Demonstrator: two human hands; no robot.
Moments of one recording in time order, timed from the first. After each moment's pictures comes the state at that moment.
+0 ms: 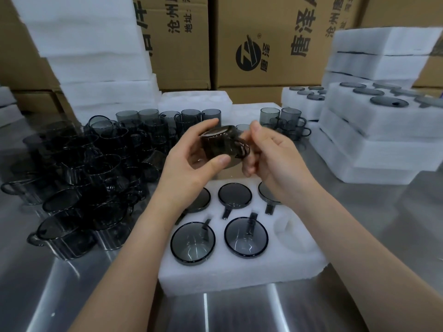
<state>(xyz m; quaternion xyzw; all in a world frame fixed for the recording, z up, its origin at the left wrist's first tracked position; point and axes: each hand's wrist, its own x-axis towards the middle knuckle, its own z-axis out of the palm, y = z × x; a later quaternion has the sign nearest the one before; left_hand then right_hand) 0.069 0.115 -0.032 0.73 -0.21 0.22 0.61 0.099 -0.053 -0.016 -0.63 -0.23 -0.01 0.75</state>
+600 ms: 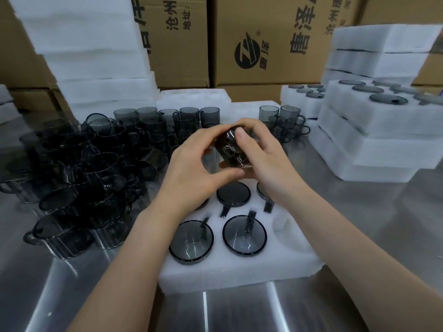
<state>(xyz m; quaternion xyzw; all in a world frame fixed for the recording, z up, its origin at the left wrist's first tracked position) 0.067 0.109 -0.029 0.81 -0.23 0.28 0.46 0.097 -0.045 -0.022 -0.68 -0.23 -0.04 0.70</state>
